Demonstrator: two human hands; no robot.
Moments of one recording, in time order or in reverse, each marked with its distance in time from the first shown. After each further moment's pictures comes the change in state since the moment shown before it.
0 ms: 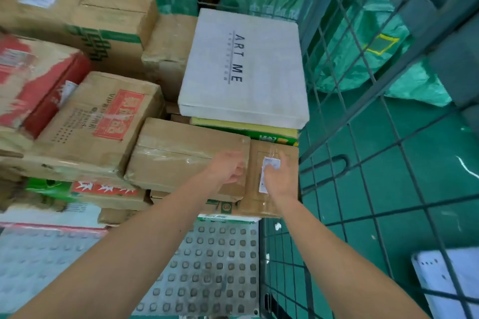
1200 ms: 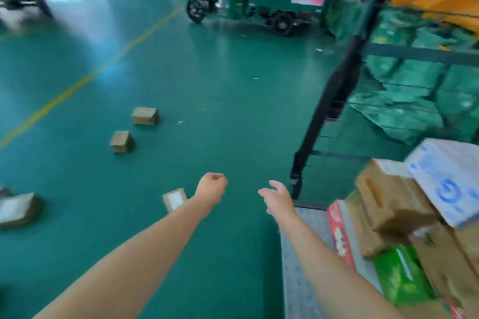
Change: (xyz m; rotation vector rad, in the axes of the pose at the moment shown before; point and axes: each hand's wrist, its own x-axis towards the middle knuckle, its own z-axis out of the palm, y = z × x) left_hand -0.494 -0.504 -0.378 -0.931 1.463 0.018; right_hand -0.632 -0.074 0.388 -0.504 -1.400 -0.791
